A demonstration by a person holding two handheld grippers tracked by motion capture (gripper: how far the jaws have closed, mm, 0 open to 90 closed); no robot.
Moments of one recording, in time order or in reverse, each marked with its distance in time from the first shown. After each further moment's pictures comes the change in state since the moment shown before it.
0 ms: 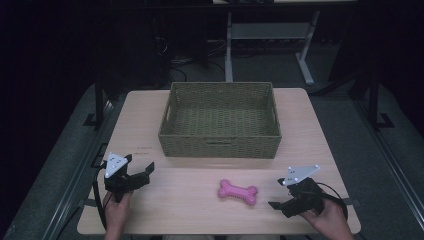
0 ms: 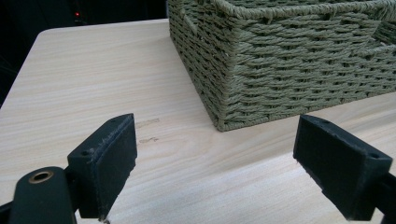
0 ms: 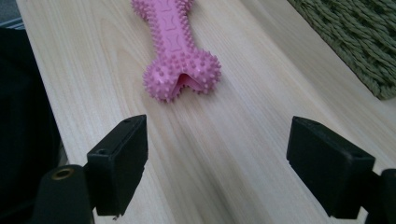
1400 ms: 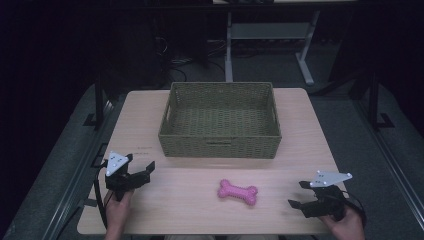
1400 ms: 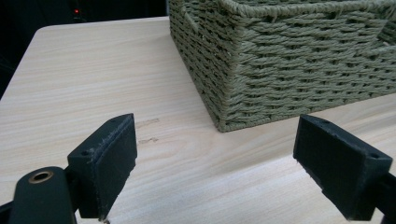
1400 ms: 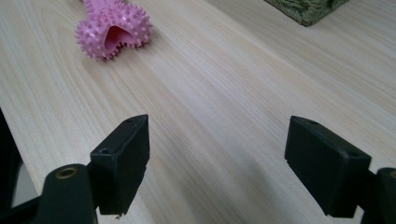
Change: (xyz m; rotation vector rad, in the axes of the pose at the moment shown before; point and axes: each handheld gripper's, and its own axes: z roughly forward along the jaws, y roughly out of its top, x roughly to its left) left arm 0.001 0.001 0.005 0.008 0.001 -0.007; right arm -0.026 -0.065 -0.016 -0.101 -0.087 0.170
